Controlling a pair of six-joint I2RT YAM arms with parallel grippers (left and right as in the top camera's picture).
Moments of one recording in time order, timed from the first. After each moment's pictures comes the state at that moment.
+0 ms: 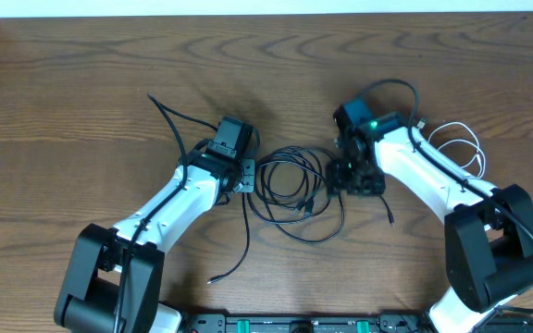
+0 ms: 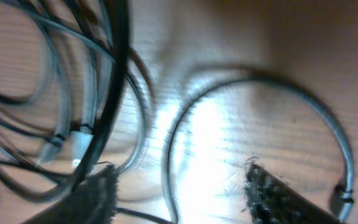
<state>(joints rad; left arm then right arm) -0.40 1.62 0.91 -0.51 -0.05 -0.32 0.43 1.82 1.24 -0.97 -0.18 0.42</state>
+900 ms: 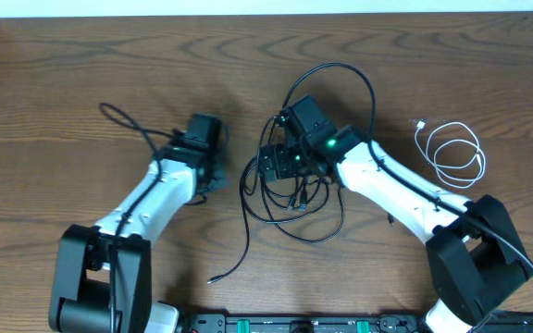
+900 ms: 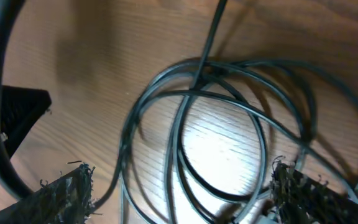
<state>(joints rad) -0.21 1.62 0.91 -0.64 -0.17 -0.54 0.66 1.82 1.27 -0.53 -0.22 0.52</state>
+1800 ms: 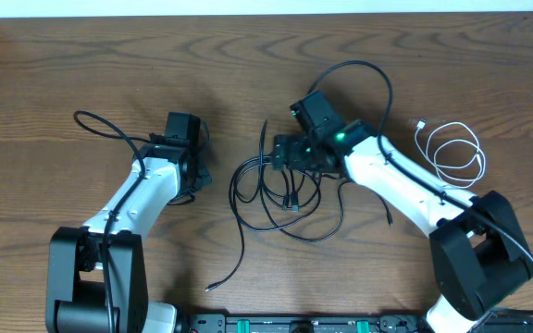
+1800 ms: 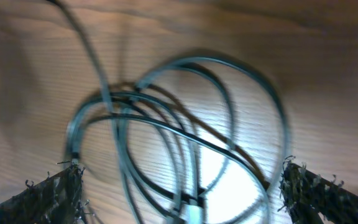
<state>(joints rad) -0.13 1.62 0.91 -0.66 -0.16 -0.57 0.59 1.83 1.27 -0.61 -0.14 0.64</state>
